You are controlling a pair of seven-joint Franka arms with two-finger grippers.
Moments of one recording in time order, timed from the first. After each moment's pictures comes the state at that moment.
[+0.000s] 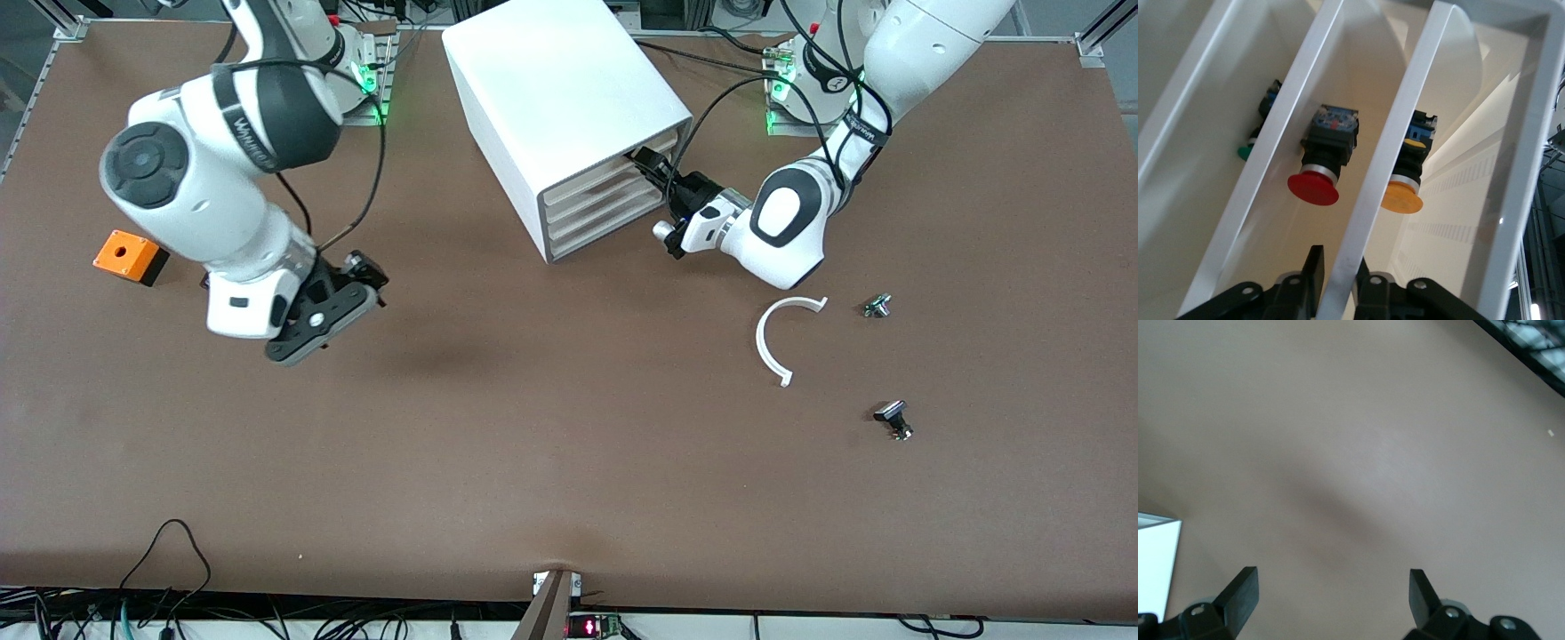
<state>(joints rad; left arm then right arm) 0.08 0.47 -0.50 -2.14 -1.10 1.67 0.62 0.24 0.33 0.16 -1.52 0.00 1.96 -0.32</state>
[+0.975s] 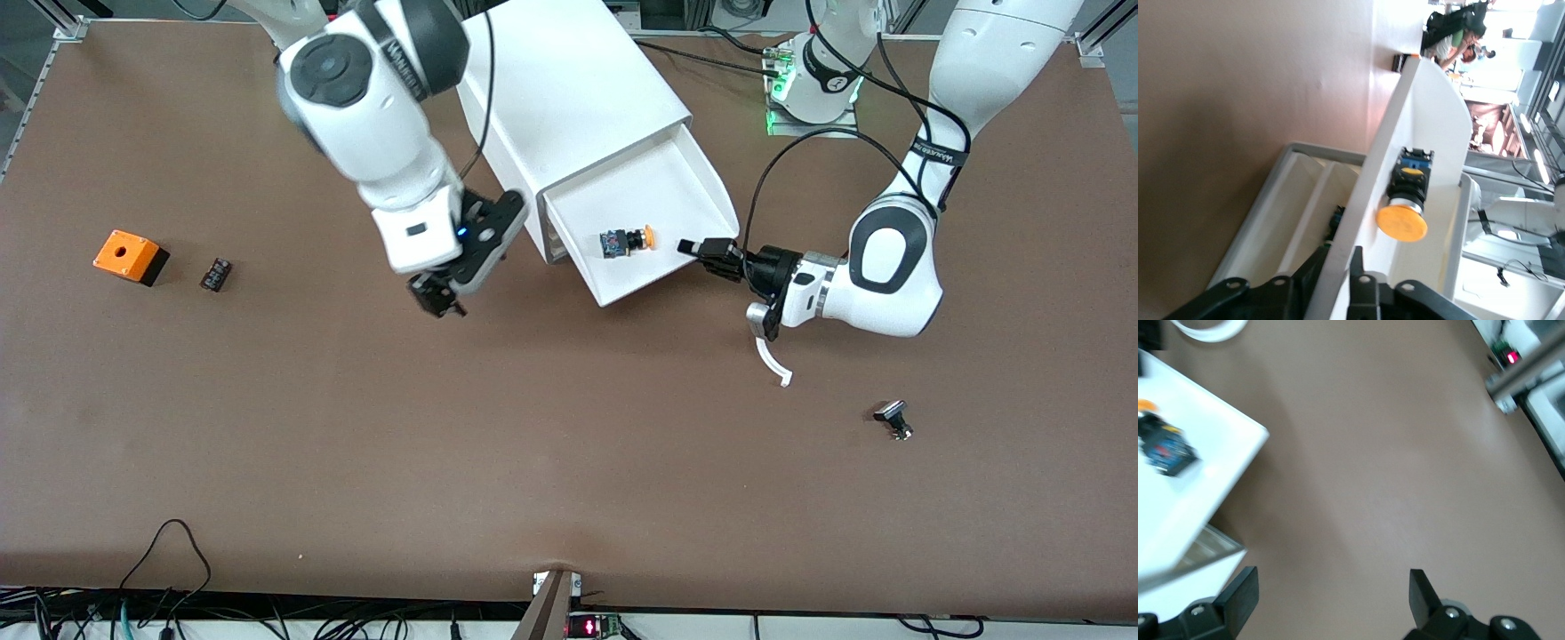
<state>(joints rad) 0.10 0.47 -0.29 -1.95 -1.05 1.76 0.63 0.48 0.36 0.18 -1.44 0.00 2.04 -0.45</state>
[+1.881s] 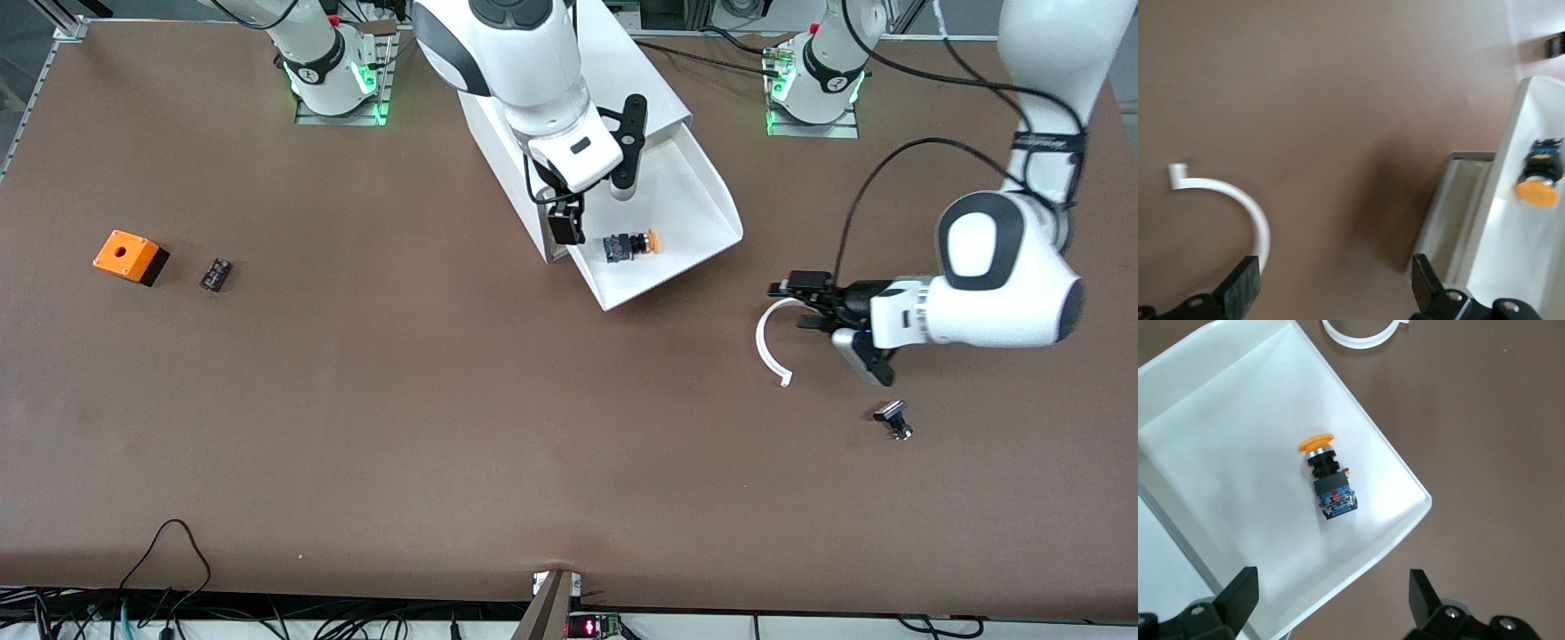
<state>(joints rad) 0.17 0.37 -0.23 -1.75 -0.48 1.84 0.63 0.69 0.48 0.18 -1.28 0.01 1.90 -0.61</state>
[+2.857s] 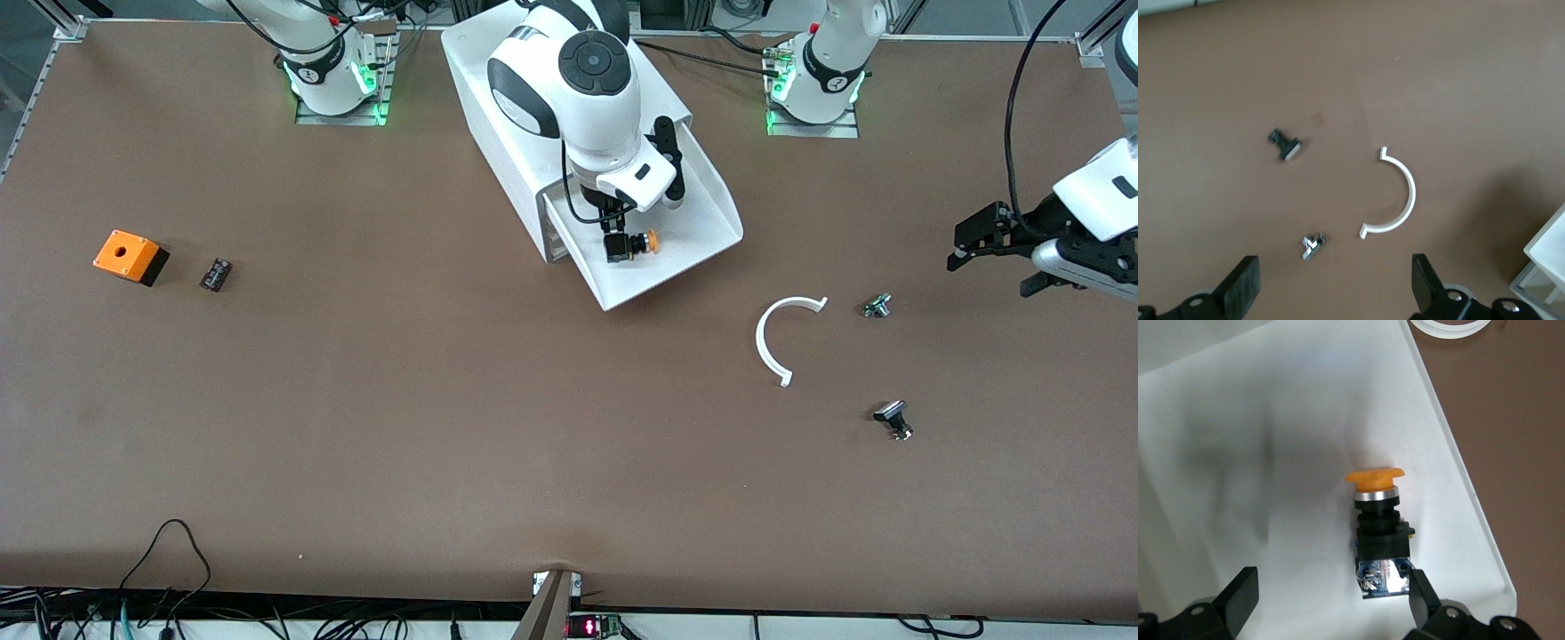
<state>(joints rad) 0.21 0.02 -0.17 -1.71 -0.10 1.79 0.25 0.80 0.63 0.13 -1.21 0.00 1.90 -0.77</state>
